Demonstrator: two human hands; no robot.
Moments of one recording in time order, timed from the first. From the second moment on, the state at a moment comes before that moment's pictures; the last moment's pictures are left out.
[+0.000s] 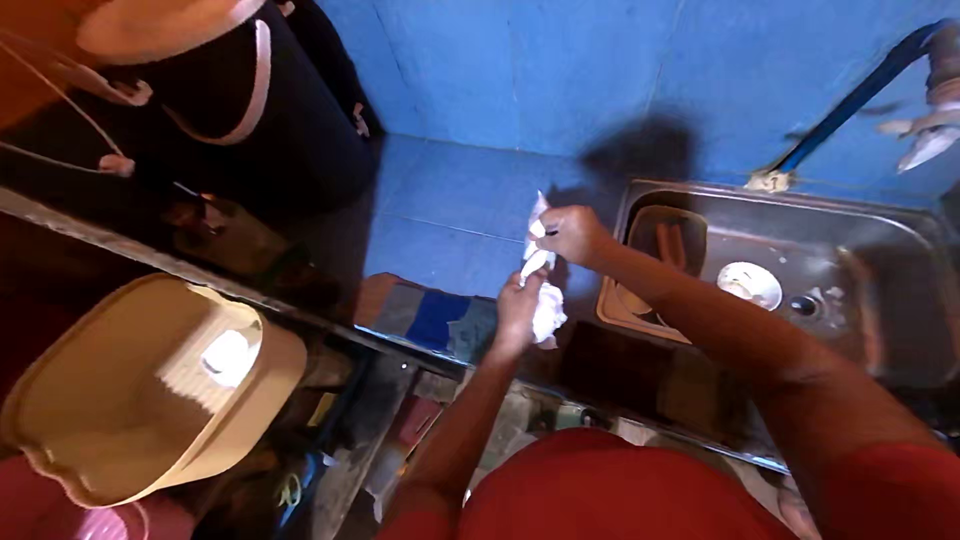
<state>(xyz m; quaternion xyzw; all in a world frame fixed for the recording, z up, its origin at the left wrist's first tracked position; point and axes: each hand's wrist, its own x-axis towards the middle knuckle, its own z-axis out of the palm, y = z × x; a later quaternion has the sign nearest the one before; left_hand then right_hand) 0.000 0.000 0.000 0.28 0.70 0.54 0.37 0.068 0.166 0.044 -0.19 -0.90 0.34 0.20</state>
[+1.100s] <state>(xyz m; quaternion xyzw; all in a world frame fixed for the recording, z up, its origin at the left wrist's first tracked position) -0.041 0.009 -0.024 0.46 0.79 0.32 0.24 0.091 0.144 -0.055 -0.14 -0.85 0.46 0.20</state>
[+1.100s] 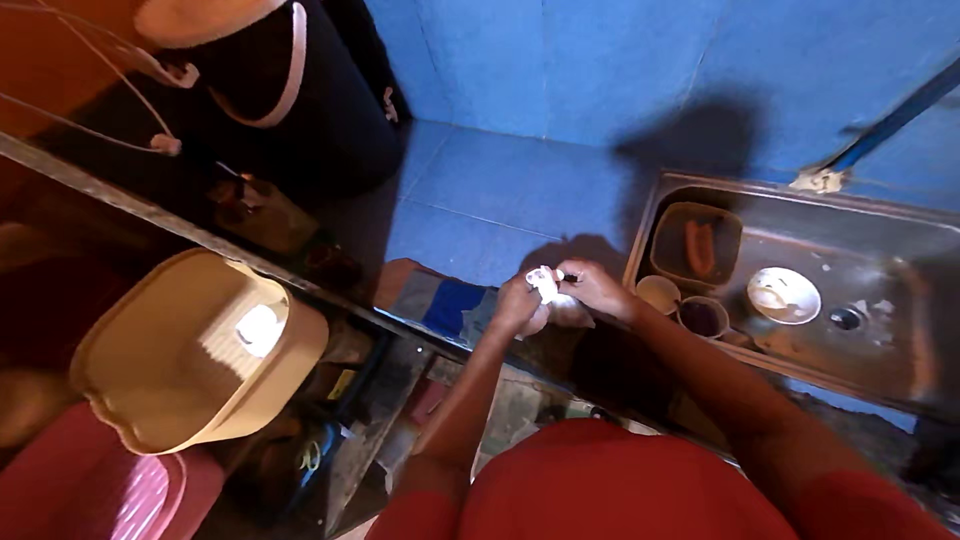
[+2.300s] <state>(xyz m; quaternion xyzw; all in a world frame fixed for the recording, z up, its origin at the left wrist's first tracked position) -0.060 0.026 -0.047 0.35 0.72 0.47 0.37 0.106 0.136 -0.065 -0.13 -0.84 0.46 0.24</state>
